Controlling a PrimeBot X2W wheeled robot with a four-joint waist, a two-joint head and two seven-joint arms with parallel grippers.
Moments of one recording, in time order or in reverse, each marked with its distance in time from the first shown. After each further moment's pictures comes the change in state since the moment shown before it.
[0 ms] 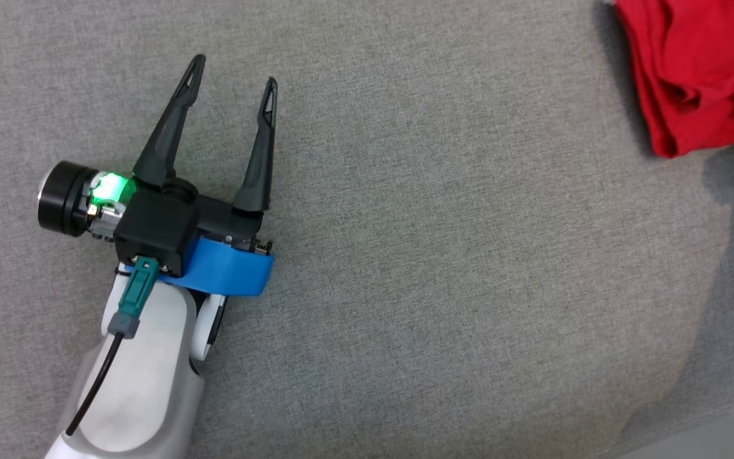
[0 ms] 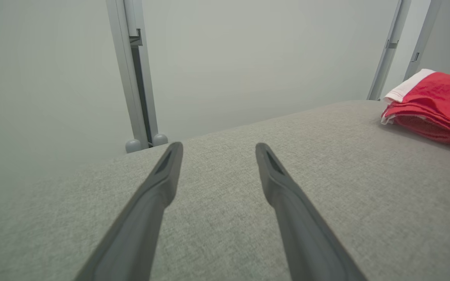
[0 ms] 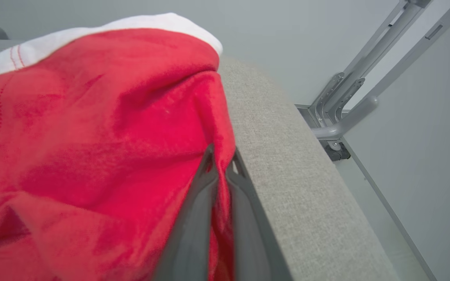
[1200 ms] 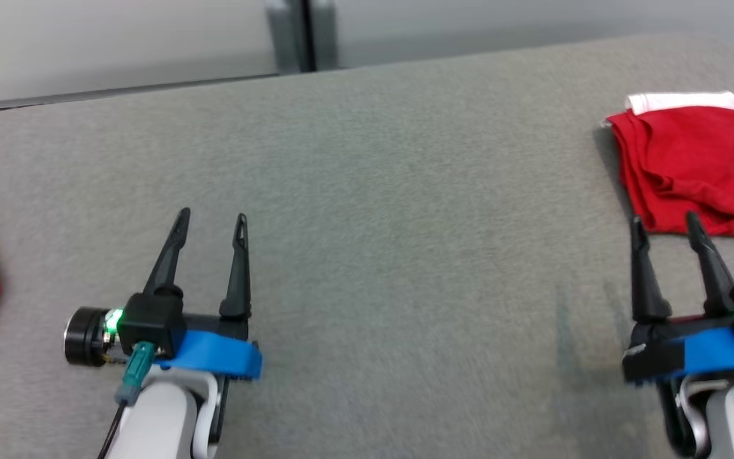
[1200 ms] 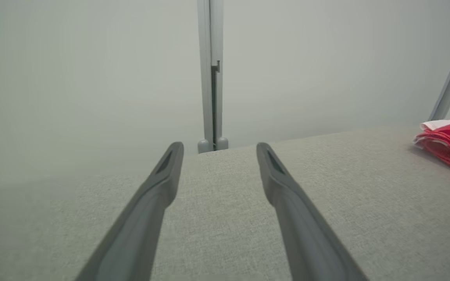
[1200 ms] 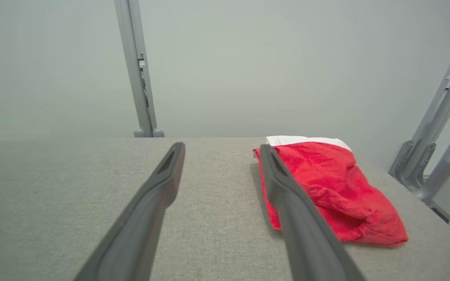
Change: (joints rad) left arm 0.232 -0.011 0.043 0.124 -0.113 0.076 -0.023; right arm 0.666 0.429 -0.348 -0.727 -0.410 0.000 0.023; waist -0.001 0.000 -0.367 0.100
